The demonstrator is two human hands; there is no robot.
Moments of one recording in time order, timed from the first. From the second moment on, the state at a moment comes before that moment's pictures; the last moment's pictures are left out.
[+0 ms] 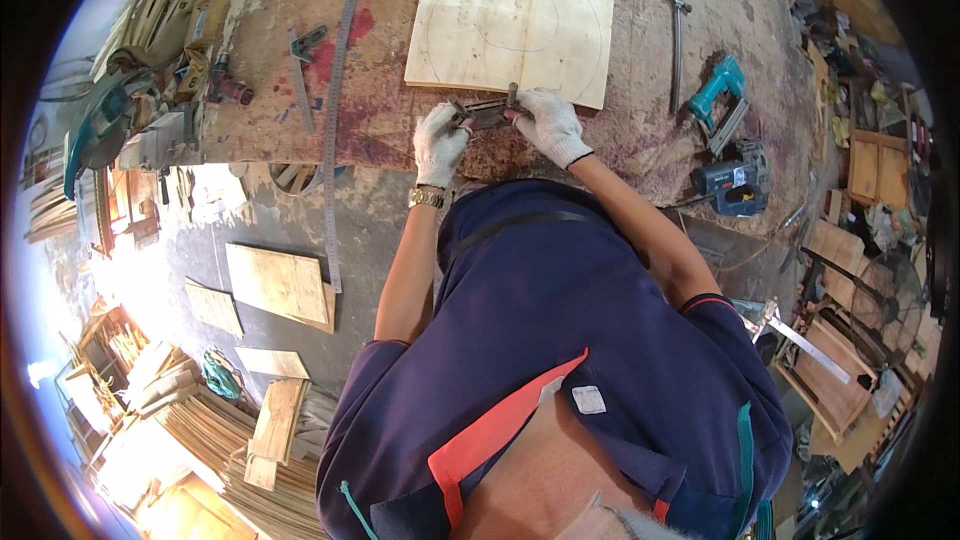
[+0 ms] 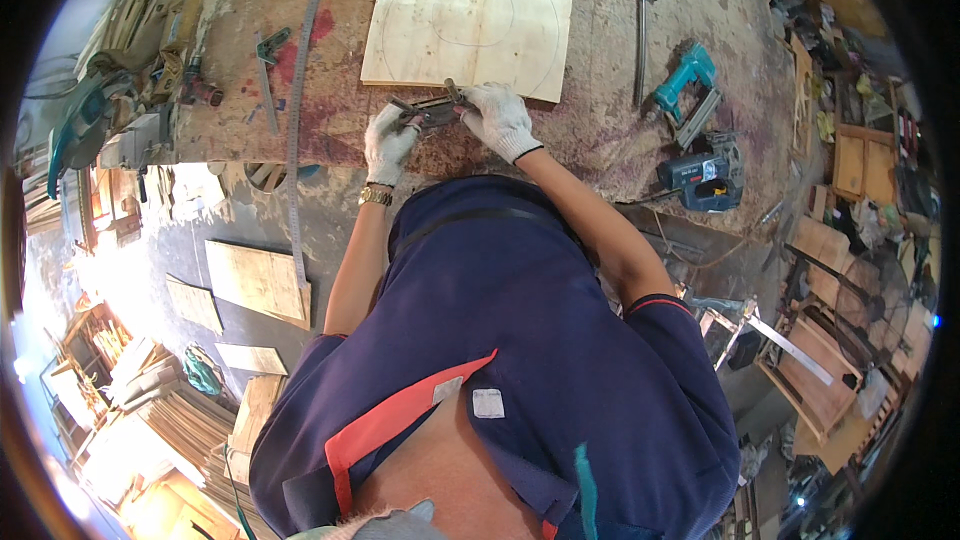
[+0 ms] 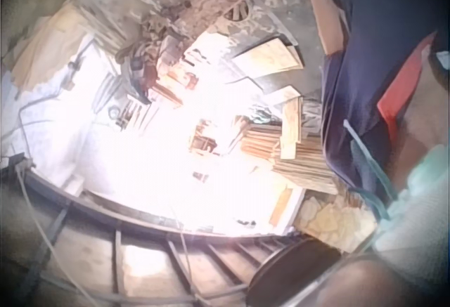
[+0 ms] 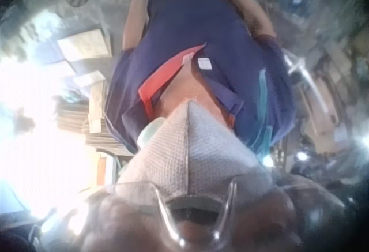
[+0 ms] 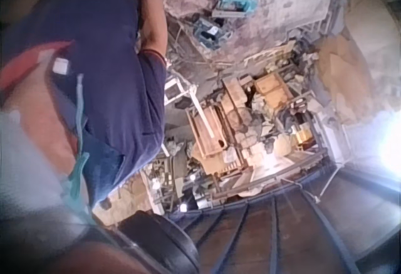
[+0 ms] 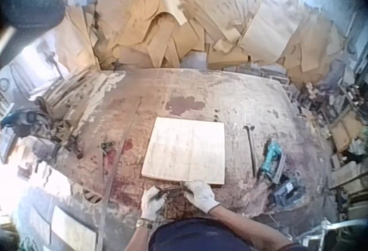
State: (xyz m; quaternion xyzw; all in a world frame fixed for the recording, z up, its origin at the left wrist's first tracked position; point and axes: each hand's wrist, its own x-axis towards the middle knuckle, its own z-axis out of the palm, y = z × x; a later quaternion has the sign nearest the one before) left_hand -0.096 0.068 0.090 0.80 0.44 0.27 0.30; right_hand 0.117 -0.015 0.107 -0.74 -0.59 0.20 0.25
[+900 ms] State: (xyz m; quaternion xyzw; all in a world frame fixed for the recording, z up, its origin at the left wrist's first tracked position) left_hand -0.092 0.060 0.194 0.81 0.41 0.29 0.28; right_hand 0.121 -0.016 0.182 -0.68 -0.64 0.14 0.32
